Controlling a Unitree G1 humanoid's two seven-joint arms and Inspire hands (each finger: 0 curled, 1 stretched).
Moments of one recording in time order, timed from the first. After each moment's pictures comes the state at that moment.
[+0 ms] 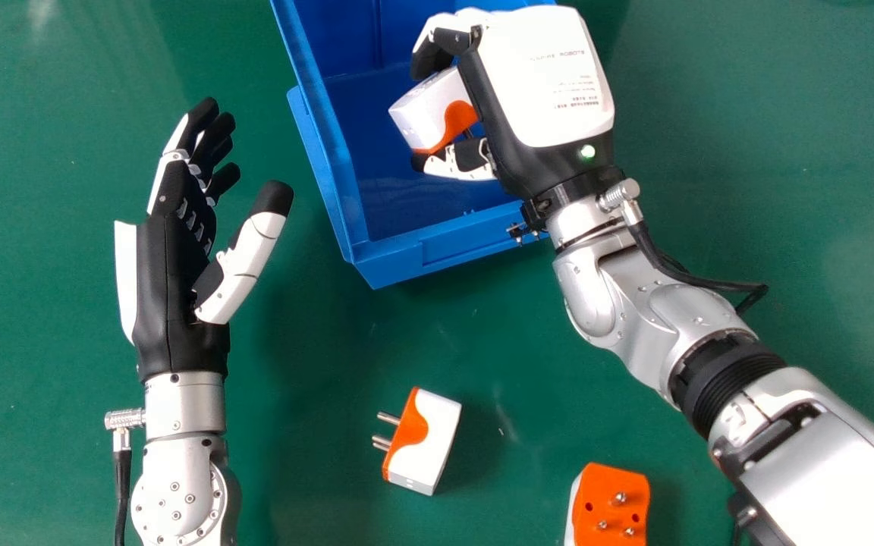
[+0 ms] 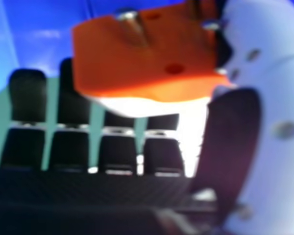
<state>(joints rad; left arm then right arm) -0.24 0.10 0.21 0.96 -0.05 -1.04 -0.02 -0.84 -0.08 0.53 1.14 -0.88 -0.29 -0.84</state>
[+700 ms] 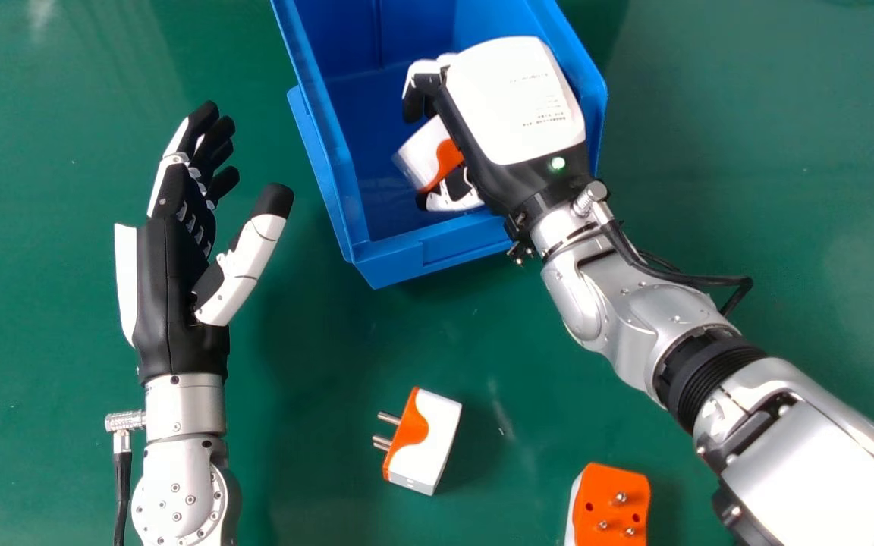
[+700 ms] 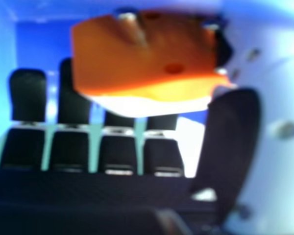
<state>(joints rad) -0.24 0.10 0.21 0.97 -0.04 -1.04 0.00 -0.87 -0.06 0.63 1.20 -0.88 -0.18 -0.70</state>
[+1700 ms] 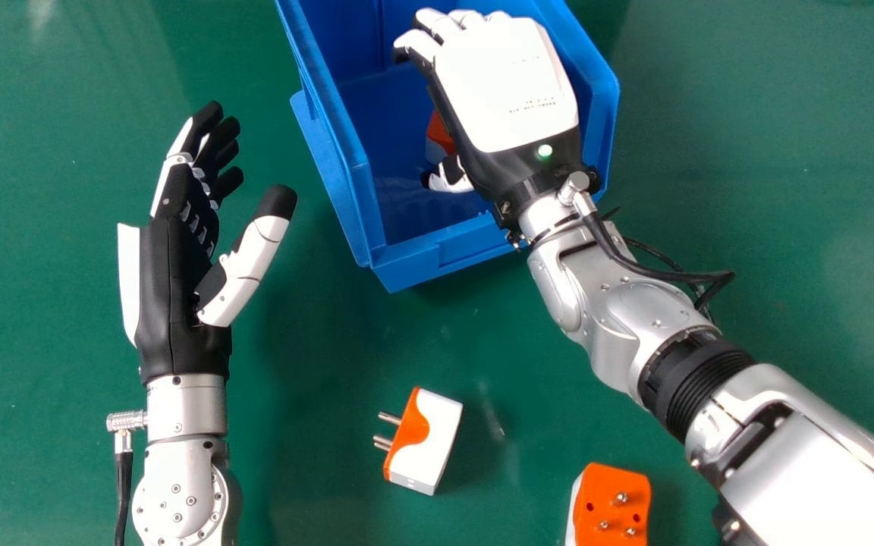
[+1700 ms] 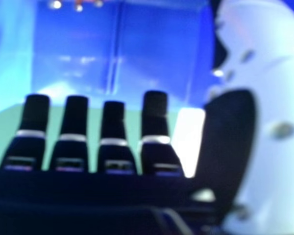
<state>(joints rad) -0.24 0.10 0.21 0.97 -0.05 -1.05 -0.02 -0.82 -0.07 0.64 0.98 -0.88 0.01 -0.71</state>
